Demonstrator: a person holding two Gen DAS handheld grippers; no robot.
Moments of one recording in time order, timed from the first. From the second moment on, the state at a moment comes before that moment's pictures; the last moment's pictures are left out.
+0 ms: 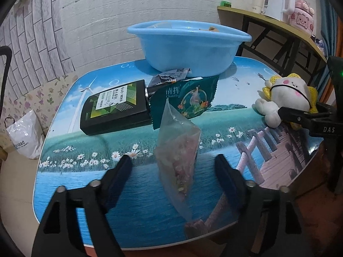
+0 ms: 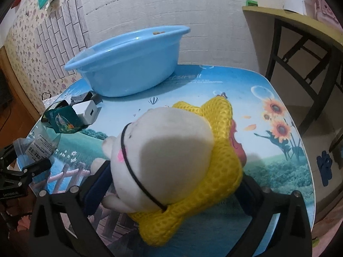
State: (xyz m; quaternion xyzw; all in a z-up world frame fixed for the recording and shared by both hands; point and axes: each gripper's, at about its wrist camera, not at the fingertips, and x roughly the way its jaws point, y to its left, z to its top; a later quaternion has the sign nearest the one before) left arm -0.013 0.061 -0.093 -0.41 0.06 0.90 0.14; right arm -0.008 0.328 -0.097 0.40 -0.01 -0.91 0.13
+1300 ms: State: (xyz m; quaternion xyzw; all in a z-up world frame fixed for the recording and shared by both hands) left arm -0.008 0.040 -0.086 -0.37 0.01 0.92 0.13; right arm 0.002 0.326 -0.091 0.39 -0.02 -0.91 0.15
